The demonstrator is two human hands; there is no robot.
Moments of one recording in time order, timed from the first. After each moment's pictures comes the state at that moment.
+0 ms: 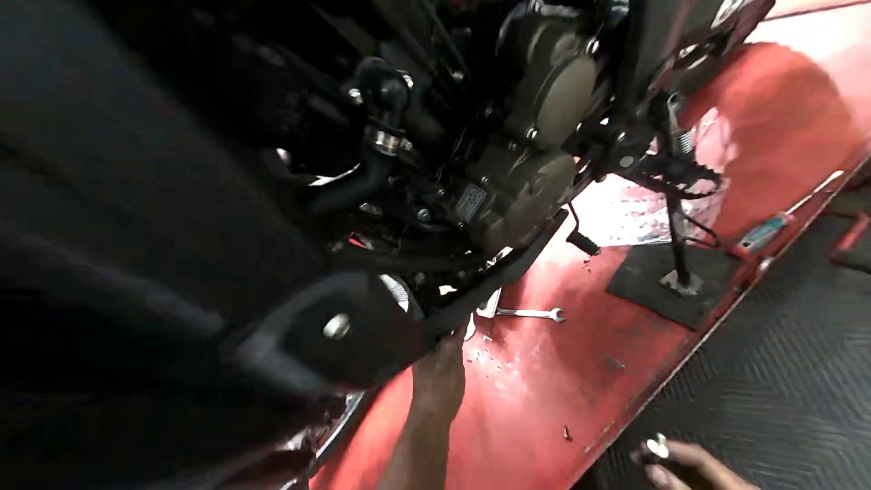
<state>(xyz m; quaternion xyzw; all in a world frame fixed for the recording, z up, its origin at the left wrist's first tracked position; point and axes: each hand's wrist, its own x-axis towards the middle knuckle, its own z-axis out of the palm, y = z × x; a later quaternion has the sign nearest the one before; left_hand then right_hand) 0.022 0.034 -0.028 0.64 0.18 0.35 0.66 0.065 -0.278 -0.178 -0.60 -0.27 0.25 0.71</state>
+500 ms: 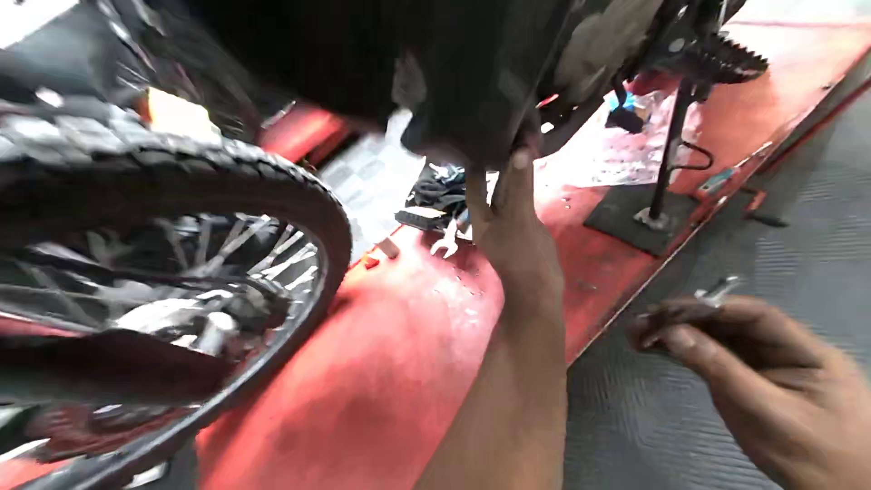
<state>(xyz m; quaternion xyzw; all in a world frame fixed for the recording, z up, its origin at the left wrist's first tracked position) 0.042 -0.022 -0.054 0.46 0.17 0.49 0.72 0.009 -0.229 -0.098 -0.62 -0.31 0.08 0.71</state>
